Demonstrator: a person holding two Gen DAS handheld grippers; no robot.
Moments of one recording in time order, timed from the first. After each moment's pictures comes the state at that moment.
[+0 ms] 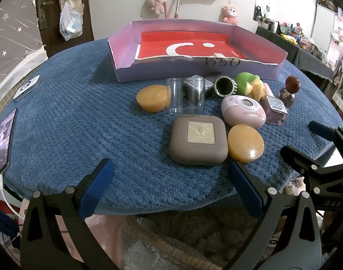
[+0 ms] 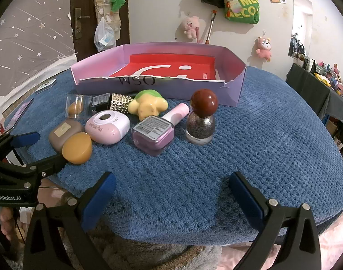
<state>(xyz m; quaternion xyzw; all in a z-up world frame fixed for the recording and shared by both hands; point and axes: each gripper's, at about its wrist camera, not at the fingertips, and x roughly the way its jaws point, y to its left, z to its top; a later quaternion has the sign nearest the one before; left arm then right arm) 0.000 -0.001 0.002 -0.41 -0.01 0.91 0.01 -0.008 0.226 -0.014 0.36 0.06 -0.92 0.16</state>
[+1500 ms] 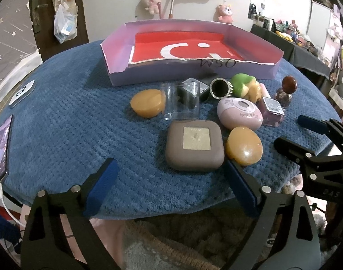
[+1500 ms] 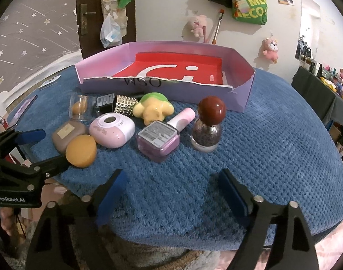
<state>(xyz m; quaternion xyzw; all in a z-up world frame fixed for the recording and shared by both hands) -0.006 0.002 0.005 -0.41 0.00 0.91 0.02 -0.015 0.224 -0.011 0.37 0.08 -0.91 0.18</state>
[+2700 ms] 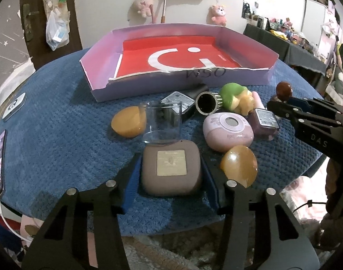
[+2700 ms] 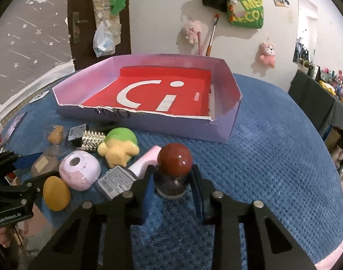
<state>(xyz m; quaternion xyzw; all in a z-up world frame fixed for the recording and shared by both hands) -0.024 0.019 0.012 -0.41 0.02 0.91 0.04 -0.068 0.243 0.007 0.35 0.08 -0.92 0.17</state>
